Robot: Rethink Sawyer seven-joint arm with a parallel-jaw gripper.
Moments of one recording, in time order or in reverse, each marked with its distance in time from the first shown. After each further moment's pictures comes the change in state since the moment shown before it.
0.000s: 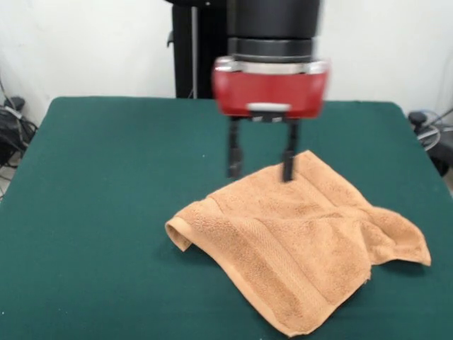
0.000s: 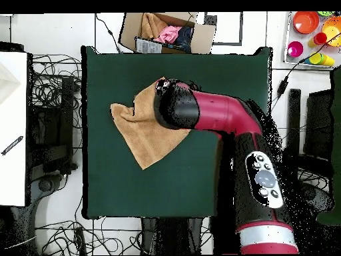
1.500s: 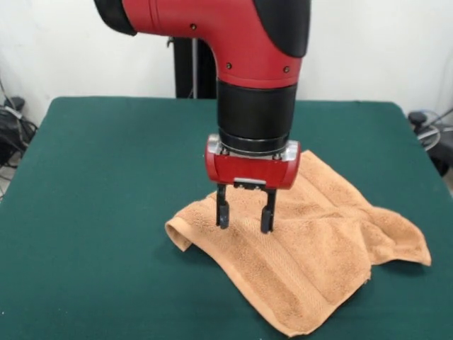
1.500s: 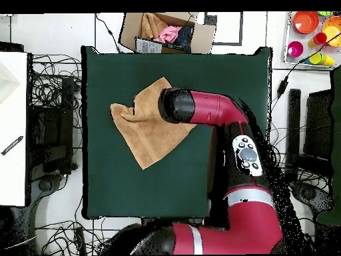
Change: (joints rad) arm 0.061 0.206 -0.070 -0.137 -0.025 0.072 0.000
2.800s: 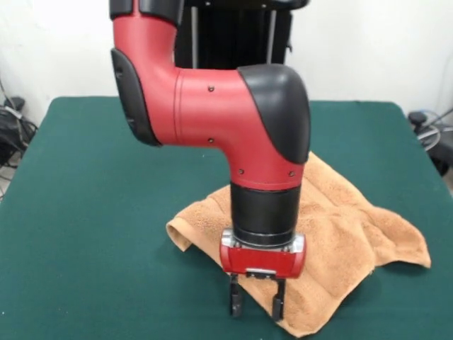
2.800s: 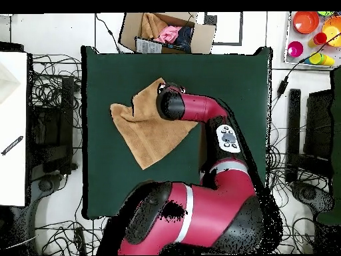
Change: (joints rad) arm 0.035 0.267 -0.001 -0.168 0.005 -0.265 0.000
